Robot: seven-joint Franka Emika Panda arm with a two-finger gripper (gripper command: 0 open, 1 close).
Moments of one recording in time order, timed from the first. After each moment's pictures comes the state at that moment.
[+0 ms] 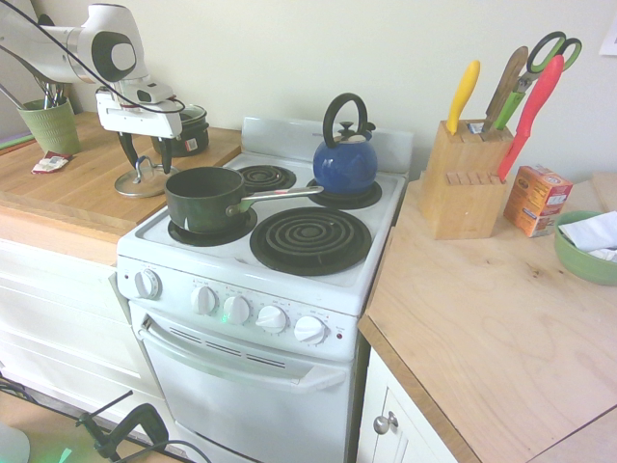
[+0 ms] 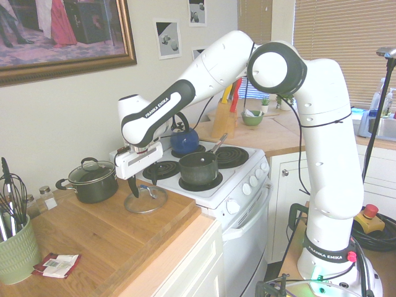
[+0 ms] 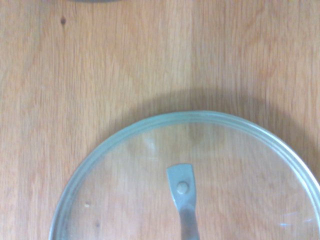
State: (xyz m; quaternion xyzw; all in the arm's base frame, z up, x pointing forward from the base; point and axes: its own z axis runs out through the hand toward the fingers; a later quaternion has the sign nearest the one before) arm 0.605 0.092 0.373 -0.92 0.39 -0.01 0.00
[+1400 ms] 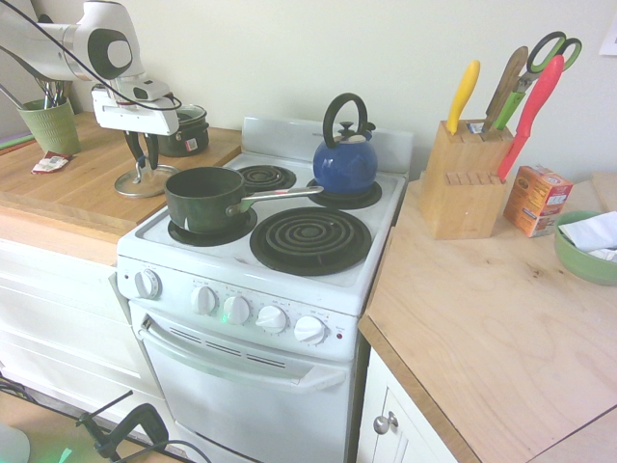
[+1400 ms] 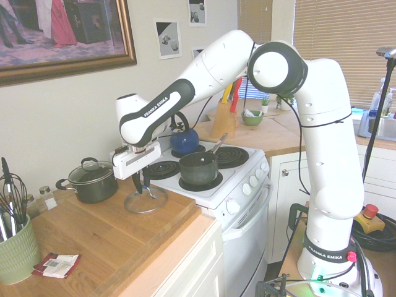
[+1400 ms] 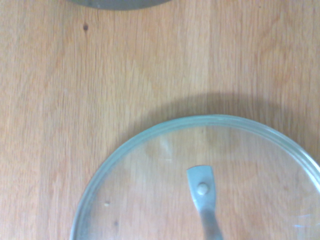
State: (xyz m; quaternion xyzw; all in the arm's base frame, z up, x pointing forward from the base) arm 0.604 0.102 0.377 -0.92 0.39 -0.02 0.01
